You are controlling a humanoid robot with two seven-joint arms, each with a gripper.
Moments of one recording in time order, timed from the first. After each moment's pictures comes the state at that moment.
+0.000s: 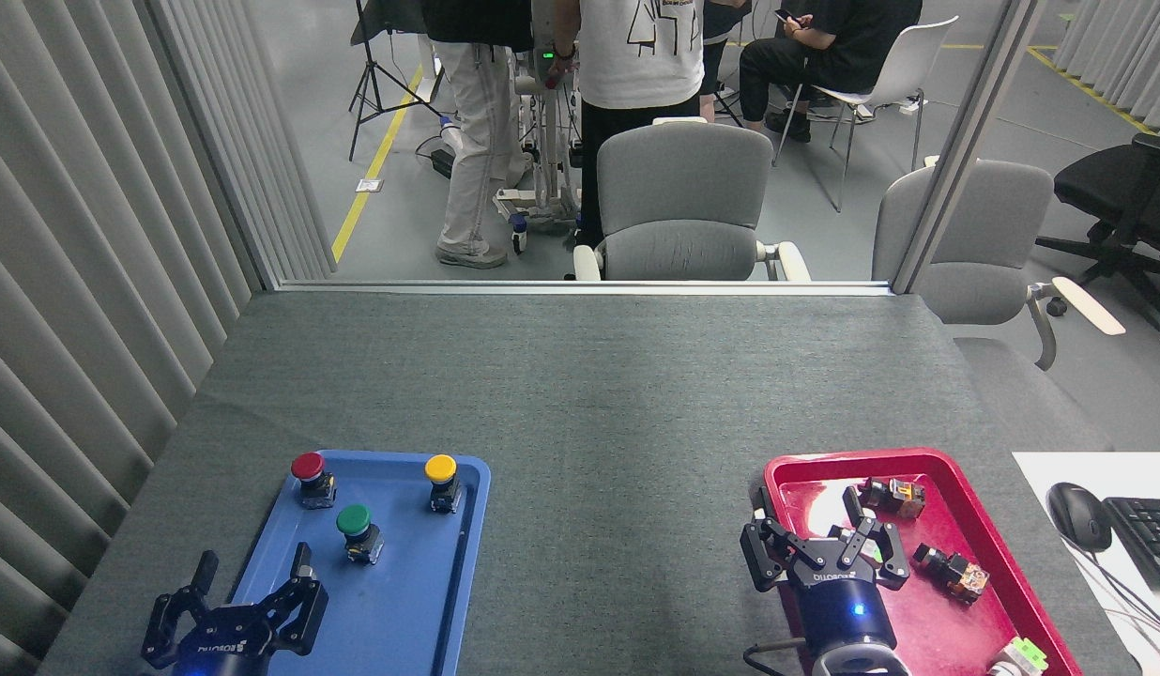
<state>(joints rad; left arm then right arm) 0.14 0.19 0.04 -1.58 -1.27 0.04 0.15 -0.04 -0.03 0.09 -1.44 1.43 0.06 -0.11</state>
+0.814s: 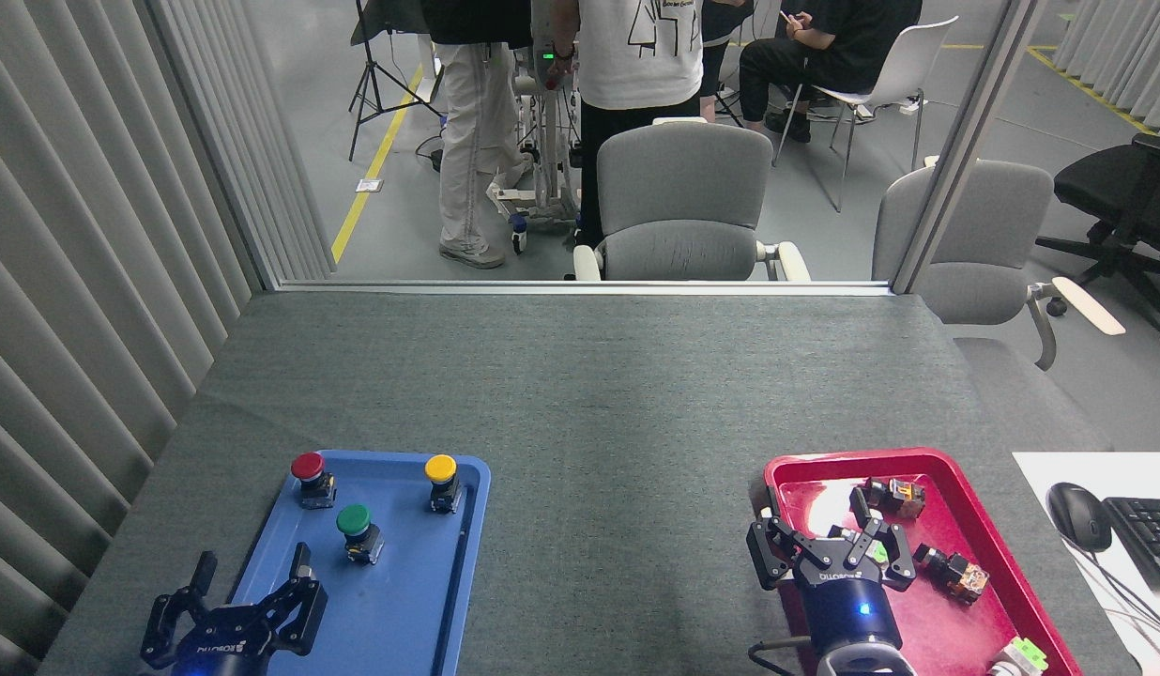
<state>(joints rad) 0.14 0.19 0.03 -1.58 -1.27 0.05 0.15 -0.04 -0.02 0.06 -1.43 1.44 0.06 -0.11</state>
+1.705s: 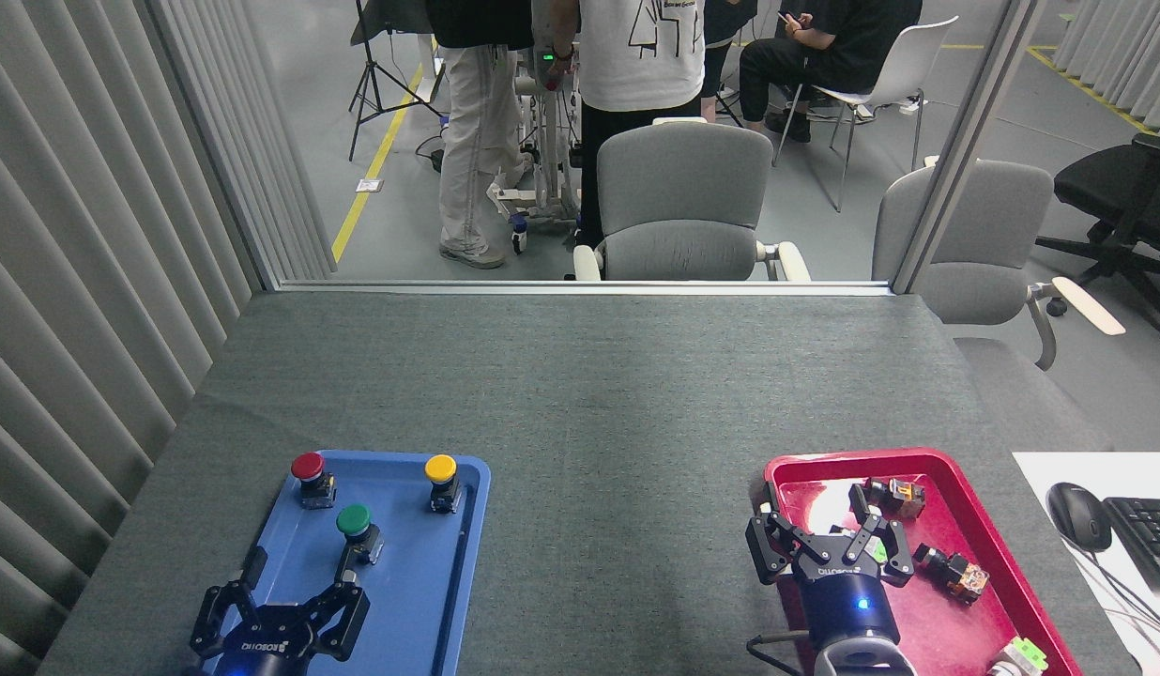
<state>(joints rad) 0.11 0.20 -0.06 -1.53 -1.27 0.01 0.20 -0.05 -0.01 0.06 -1.43 1.43 0.06 -0.10</state>
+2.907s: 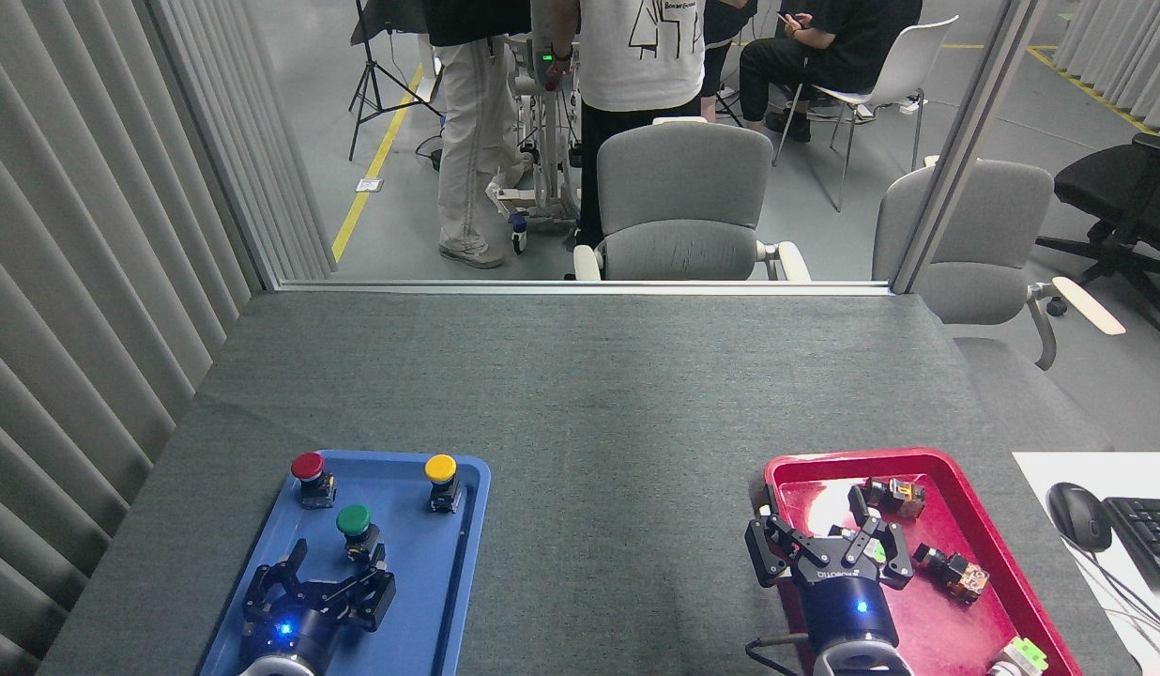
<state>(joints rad) -0.21 0.21 -0.20 -0.99 -1.29 0.00 0.21 -0.05 -0.01 0.06 -1.41 1.44 0.06 -0.11</state>
